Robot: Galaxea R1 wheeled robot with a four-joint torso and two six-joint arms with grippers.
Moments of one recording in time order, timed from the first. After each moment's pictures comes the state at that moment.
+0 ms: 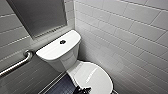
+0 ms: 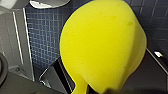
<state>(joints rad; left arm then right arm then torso) 0.77 2.79 -1.88 -0.56 -0.29 -0.16 -1.39 2.31 -1.65 -0.03 0.28 0.40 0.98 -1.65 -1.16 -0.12</state>
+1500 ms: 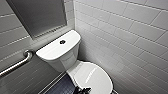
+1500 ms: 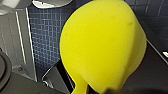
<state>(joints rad) 0.78 2.75 -1.79 -0.55 -0.32 -0.25 -1.38 2.32 -1.65 -0.03 0.28 0.40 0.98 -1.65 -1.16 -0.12</state>
